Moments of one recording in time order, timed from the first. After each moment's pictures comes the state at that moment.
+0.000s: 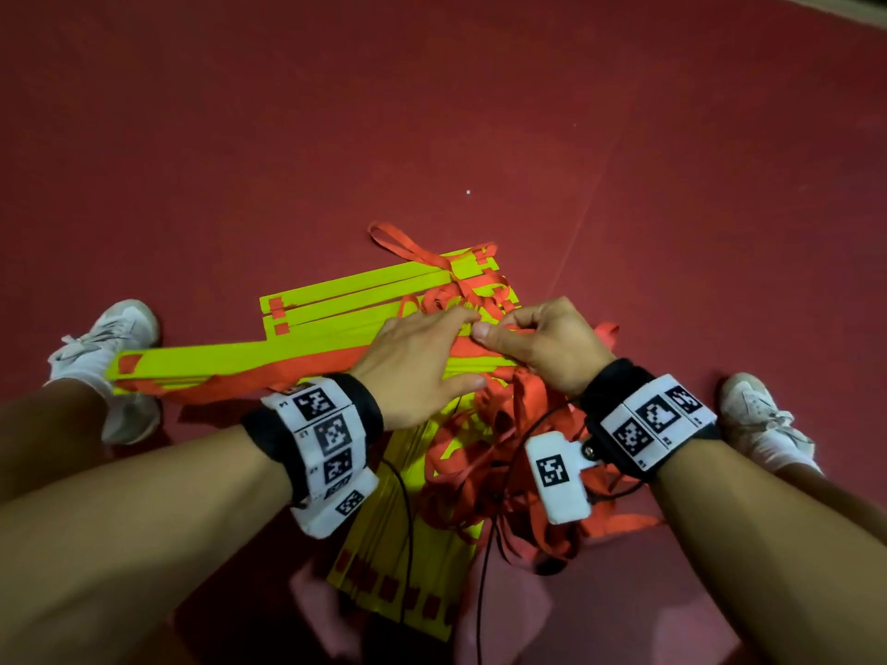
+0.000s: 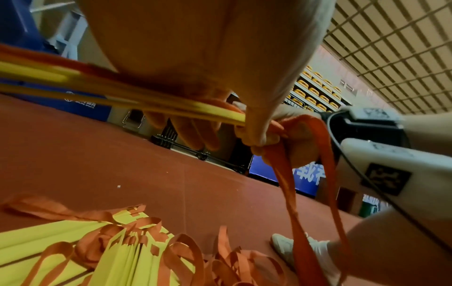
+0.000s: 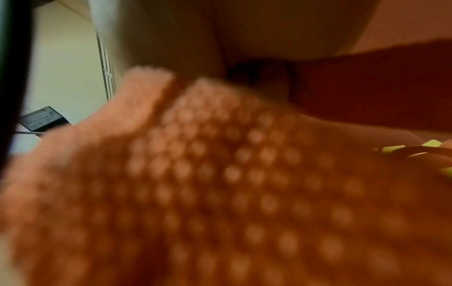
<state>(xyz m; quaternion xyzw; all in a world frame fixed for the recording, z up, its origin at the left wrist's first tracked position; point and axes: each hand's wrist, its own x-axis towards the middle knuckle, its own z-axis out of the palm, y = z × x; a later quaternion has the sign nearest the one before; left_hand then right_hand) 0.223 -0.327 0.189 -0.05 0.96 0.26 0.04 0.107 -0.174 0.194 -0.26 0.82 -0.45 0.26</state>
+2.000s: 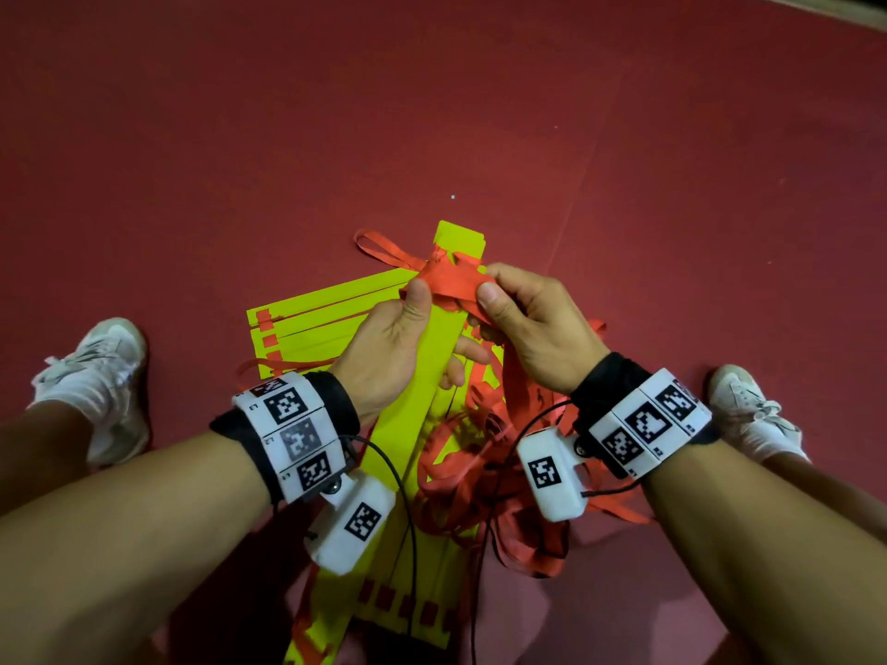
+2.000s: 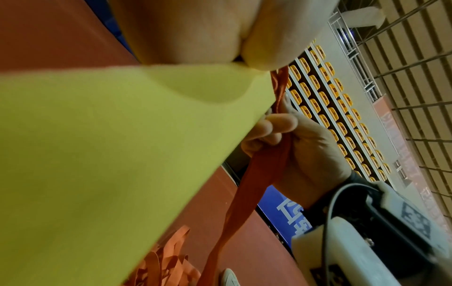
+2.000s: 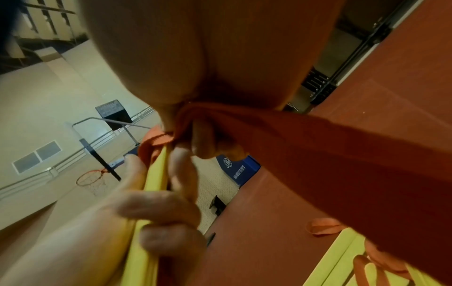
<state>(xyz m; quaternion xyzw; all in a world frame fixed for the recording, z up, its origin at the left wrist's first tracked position) 0.218 -0.316 0.198 -0.09 0.67 0.73 -0.06 0.113 -0.177 0.214 -0.42 0.70 -0.54 0.19</state>
